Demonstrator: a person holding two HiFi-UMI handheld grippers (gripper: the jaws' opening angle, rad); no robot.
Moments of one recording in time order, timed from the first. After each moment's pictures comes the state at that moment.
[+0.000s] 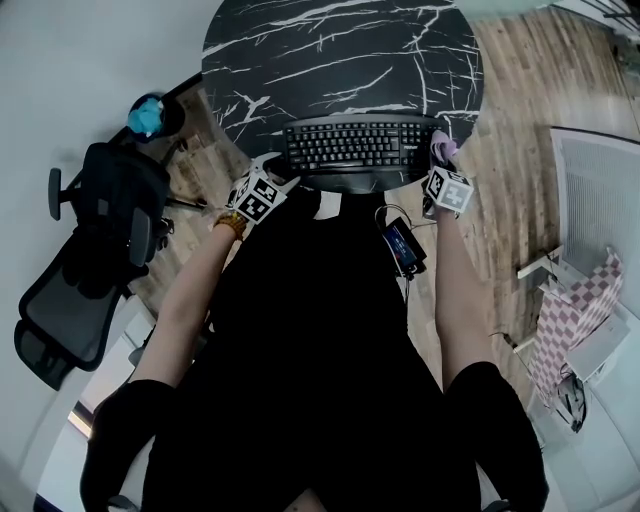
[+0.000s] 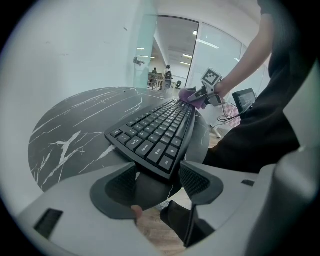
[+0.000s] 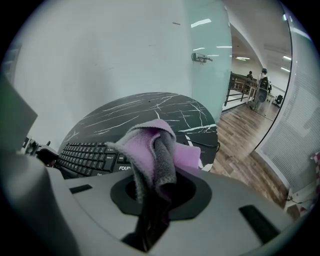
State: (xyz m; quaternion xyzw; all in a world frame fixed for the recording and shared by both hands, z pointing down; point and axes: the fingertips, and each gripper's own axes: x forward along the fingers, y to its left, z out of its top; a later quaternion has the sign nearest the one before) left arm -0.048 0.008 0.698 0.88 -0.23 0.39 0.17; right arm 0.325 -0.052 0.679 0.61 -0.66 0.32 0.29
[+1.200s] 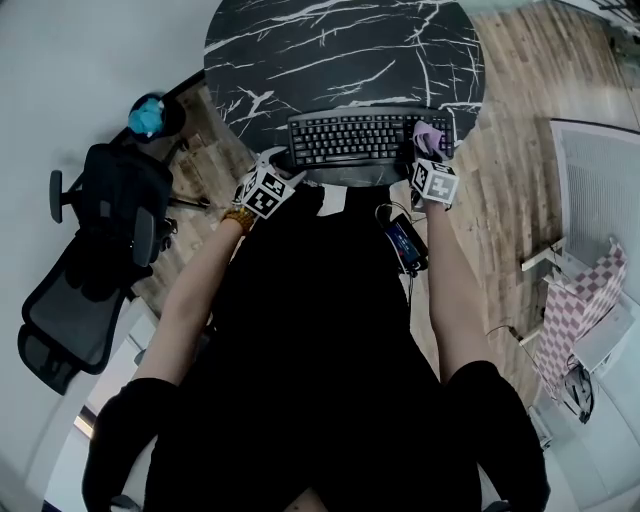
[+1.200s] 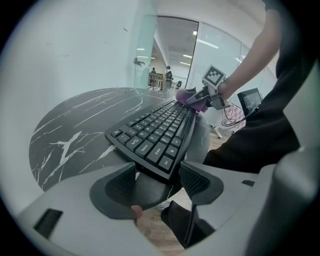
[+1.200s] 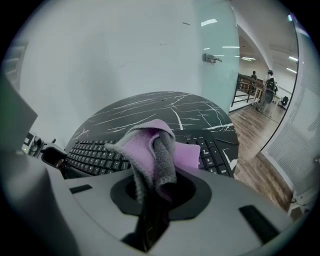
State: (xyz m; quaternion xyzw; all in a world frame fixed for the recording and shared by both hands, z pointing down) left arm -0.050 0.010 0.701 0.87 -0.23 0.39 0.17; right arm 0.266 -0.047 0.679 0.60 -0.68 0.32 0.29
